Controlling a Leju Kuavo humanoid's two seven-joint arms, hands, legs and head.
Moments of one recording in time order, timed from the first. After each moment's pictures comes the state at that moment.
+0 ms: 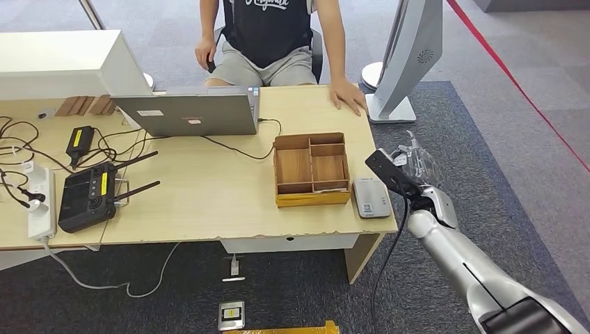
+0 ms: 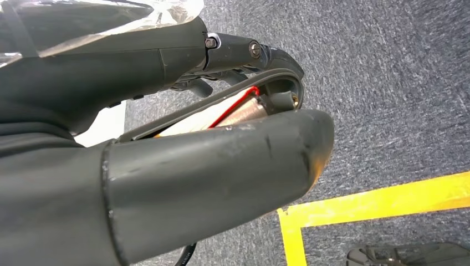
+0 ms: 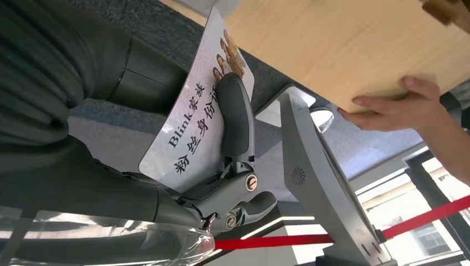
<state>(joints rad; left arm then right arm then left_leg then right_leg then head) -0.13 0.00 -1.23 -0.24 0.63 0.55 0.22 -0.64 -0.34 0.60 -0.75 0.37 -0.49 0.10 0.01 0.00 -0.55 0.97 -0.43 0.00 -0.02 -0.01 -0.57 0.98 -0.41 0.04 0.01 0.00</state>
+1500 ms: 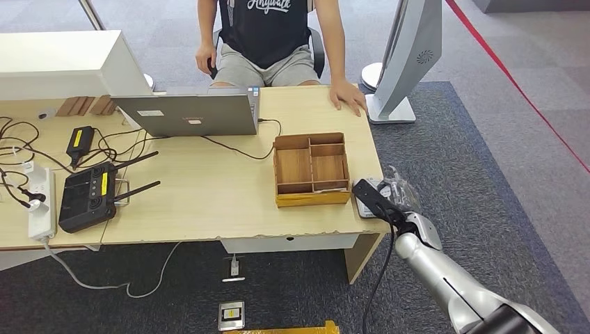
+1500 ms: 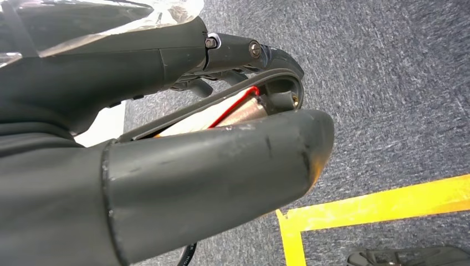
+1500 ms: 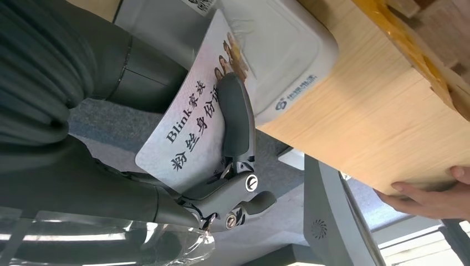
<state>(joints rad) -0.13 0.01 -1.23 -0.24 0.61 0.55 0.22 -0.61 -0.25 0.64 -0.58 0.35 -0.47 0.07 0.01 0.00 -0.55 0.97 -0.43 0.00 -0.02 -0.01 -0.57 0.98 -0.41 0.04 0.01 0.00</state>
